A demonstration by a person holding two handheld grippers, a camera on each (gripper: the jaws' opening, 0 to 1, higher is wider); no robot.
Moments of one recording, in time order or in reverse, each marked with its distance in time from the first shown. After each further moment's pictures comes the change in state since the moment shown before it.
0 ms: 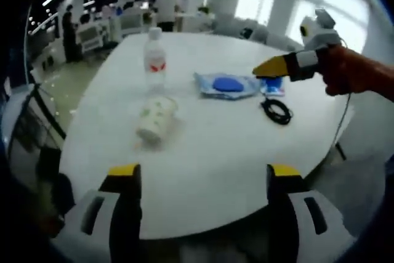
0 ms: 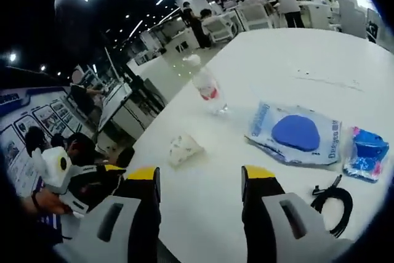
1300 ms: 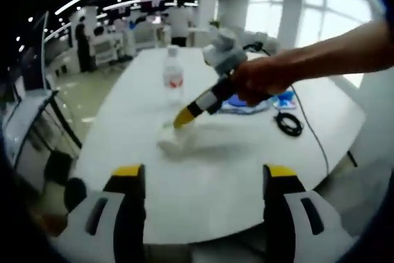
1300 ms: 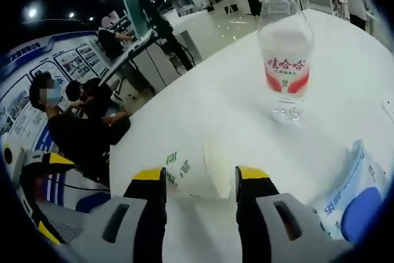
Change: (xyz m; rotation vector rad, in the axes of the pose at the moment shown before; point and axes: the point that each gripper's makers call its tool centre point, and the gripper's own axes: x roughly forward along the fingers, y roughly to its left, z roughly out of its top) left arm -0.009 0.021 0.015 -0.030 -0.121 0.088; right arm 0.168 0.025 -0.019 -0.231 0.267 0.222
